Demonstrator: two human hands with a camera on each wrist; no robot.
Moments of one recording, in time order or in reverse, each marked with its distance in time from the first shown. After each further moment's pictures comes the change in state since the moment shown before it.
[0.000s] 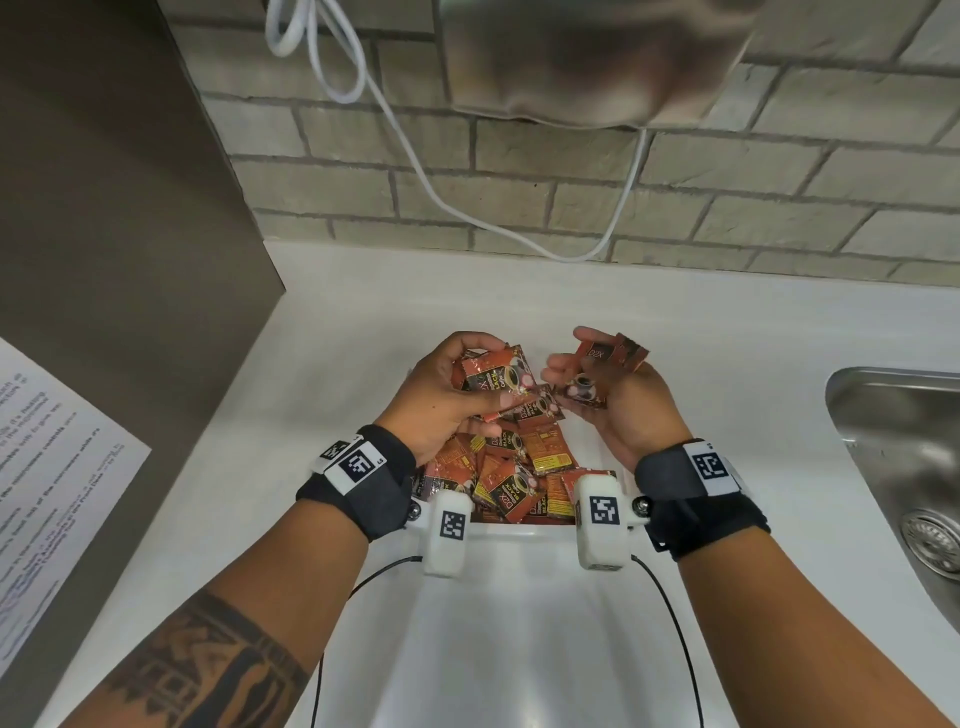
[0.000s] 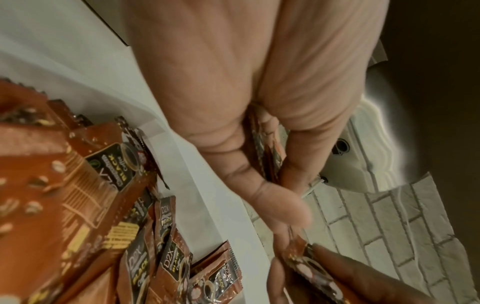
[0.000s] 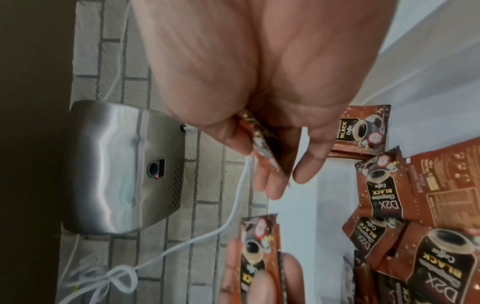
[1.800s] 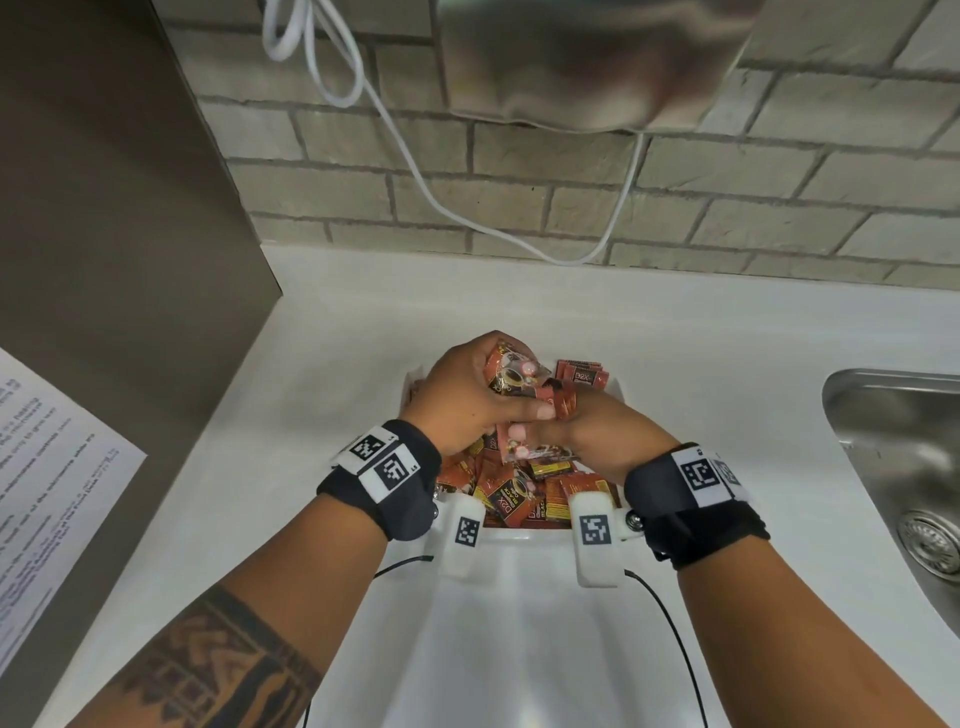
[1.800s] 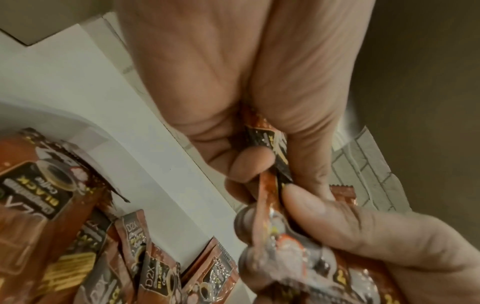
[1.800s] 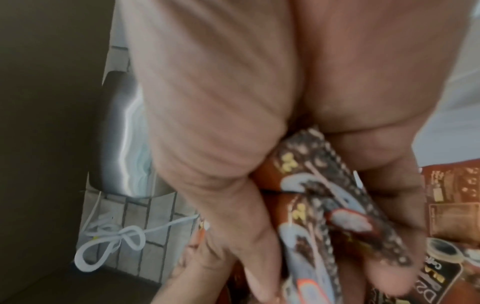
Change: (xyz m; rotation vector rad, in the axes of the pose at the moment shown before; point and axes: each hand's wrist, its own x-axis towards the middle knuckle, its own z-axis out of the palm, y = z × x) left_hand 0.007 0.011 0.021 0.420 0.007 0.183; right_hand -0.009 0.004 0.007 -0.595 -0.507 0.028
